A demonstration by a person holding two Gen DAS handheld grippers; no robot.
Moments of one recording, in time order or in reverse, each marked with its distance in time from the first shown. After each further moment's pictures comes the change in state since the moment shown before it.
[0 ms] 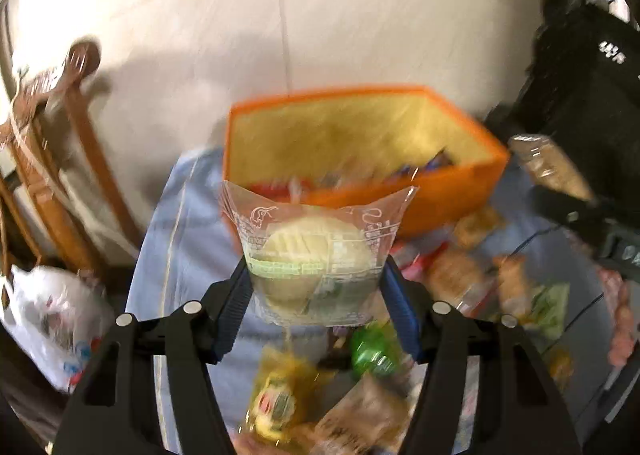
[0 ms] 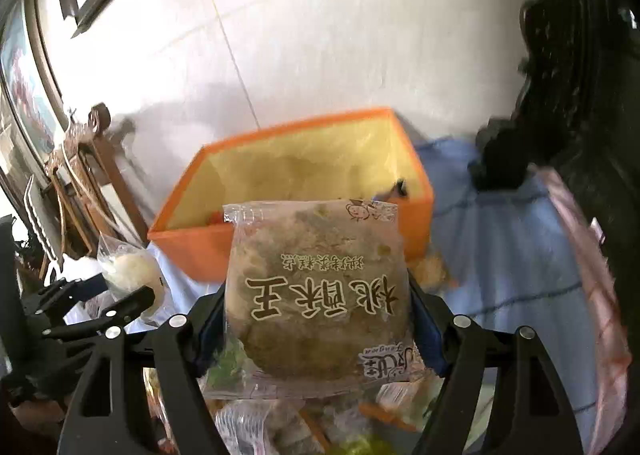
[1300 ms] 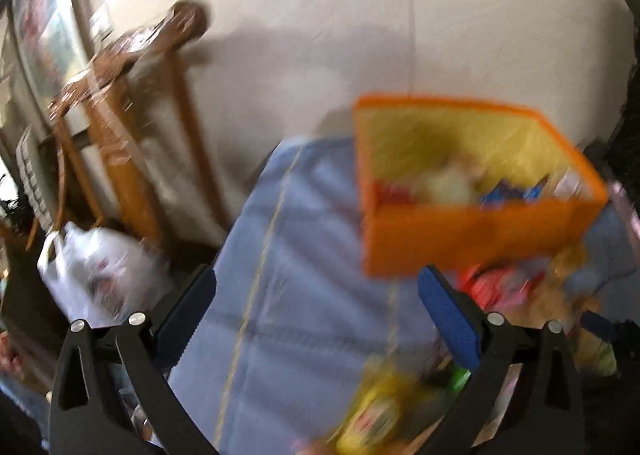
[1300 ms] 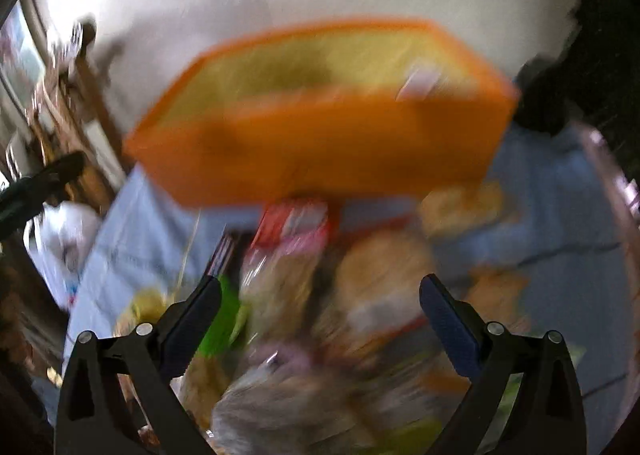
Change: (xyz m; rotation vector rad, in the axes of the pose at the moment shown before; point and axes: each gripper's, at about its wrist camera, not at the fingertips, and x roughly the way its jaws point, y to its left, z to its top) left arm 0.017 0.077 -0.030 -0.159 0.039 0.293; right arm 0.097 0.047 -0.084 -0.051 0.291 -0.037
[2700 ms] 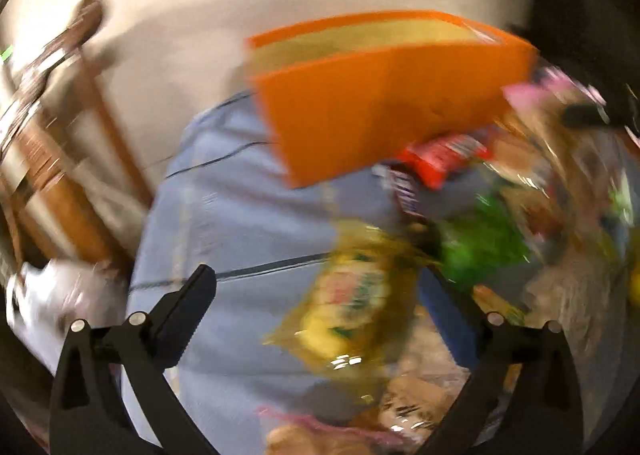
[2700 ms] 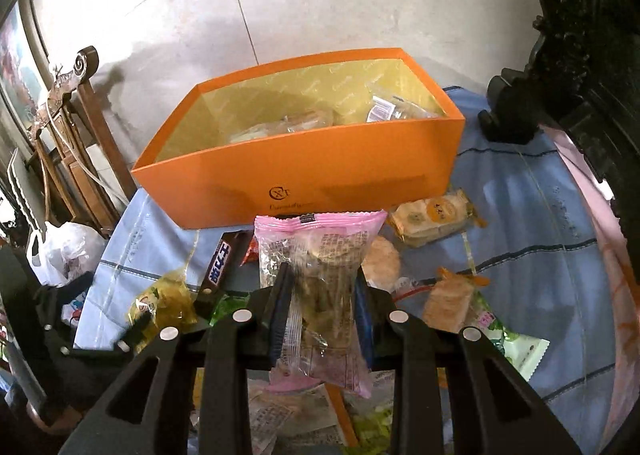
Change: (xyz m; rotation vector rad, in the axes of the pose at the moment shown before) left arm 0.039 -0.044 -0.085 0.326 -0.032 -0.205; right arm -0.056 -0.035 0.005 0.027 -0.121 -0.014
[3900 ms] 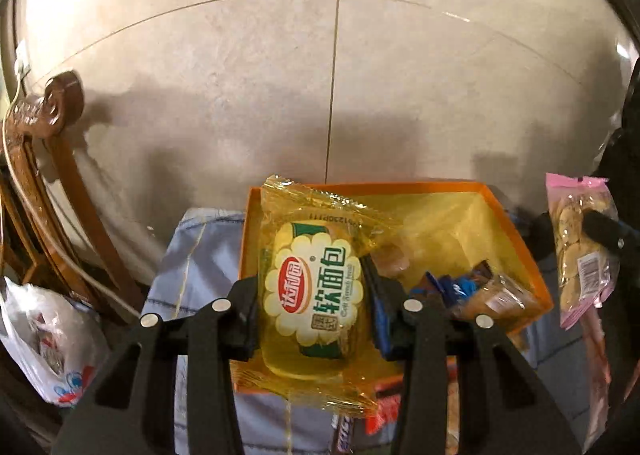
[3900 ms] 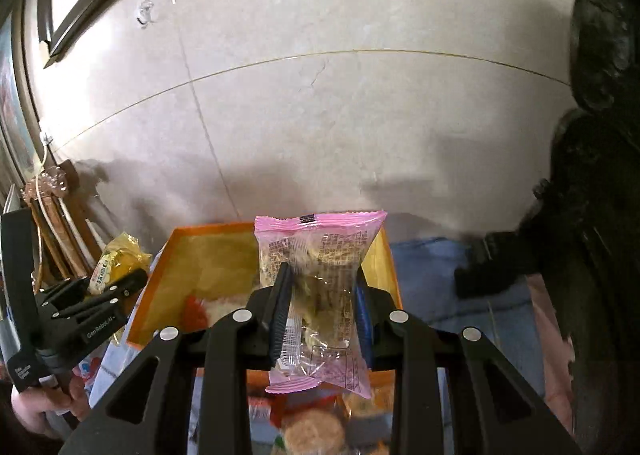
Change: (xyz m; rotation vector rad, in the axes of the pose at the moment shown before) left arm 0.035 0.047 0.220 -0.305 -0.081 -0.019; right arm -0.015 -0.024 0.177 -0.041 -0.201 -0.027
